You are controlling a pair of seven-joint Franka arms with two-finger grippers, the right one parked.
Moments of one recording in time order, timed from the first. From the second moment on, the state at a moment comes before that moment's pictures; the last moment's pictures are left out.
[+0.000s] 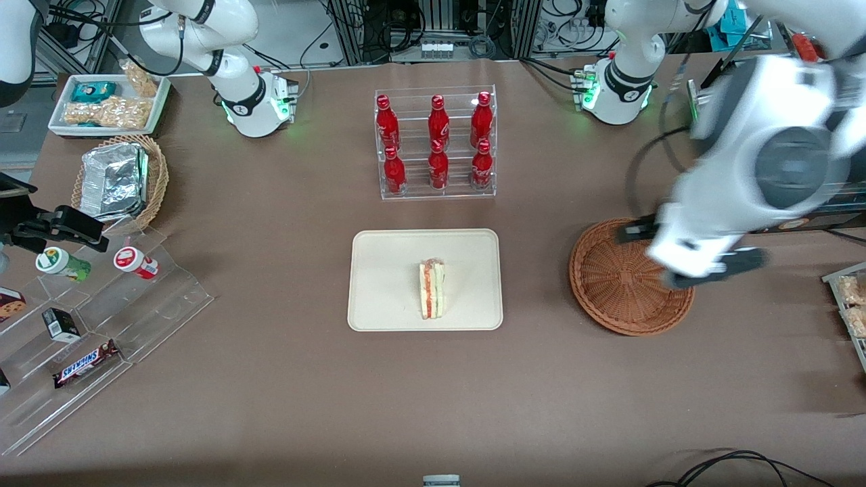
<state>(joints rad) 0.11 0.34 -0.42 -1.28 0.17 1.30 -0.55</state>
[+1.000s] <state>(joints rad) 0.18 0.11 -0.22 -1.38 0.03 1.28 -0.35</state>
